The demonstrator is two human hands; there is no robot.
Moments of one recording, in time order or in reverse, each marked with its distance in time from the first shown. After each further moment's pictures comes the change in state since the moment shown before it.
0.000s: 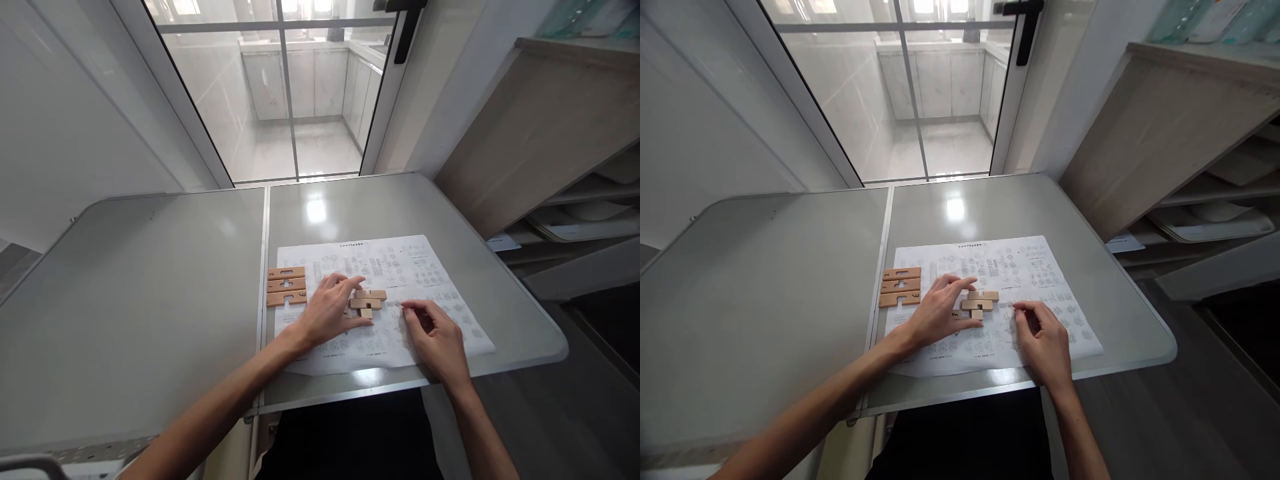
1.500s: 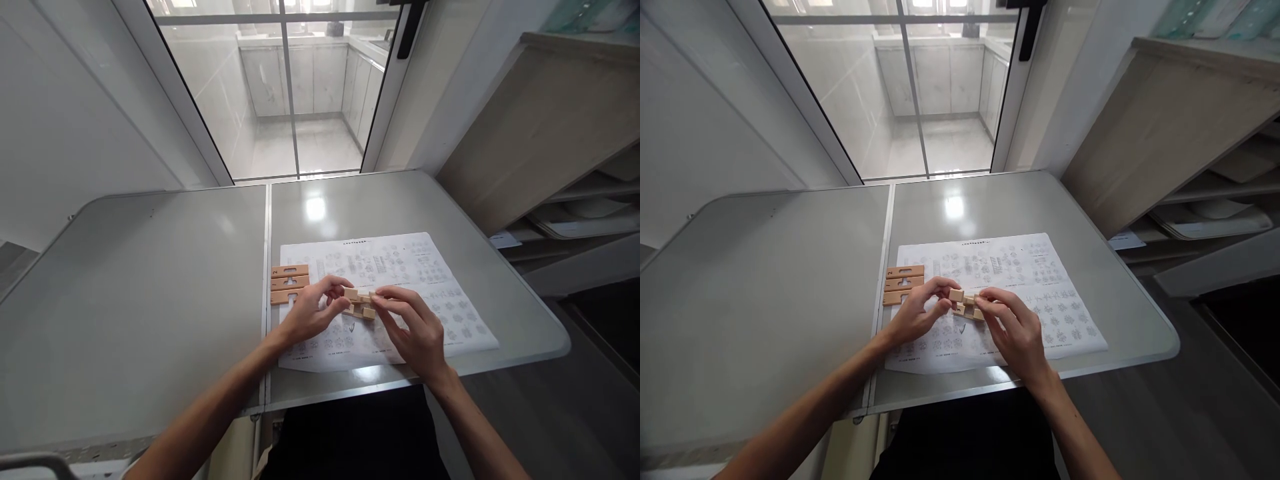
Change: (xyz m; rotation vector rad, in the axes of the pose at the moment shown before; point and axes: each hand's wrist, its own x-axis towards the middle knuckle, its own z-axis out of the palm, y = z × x) left_hand -0.023 -0.001 -0.037 -0.492 0.083 -0.125; right_hand 0.008 -0.055 0.026 0.060 0.120 -0.798
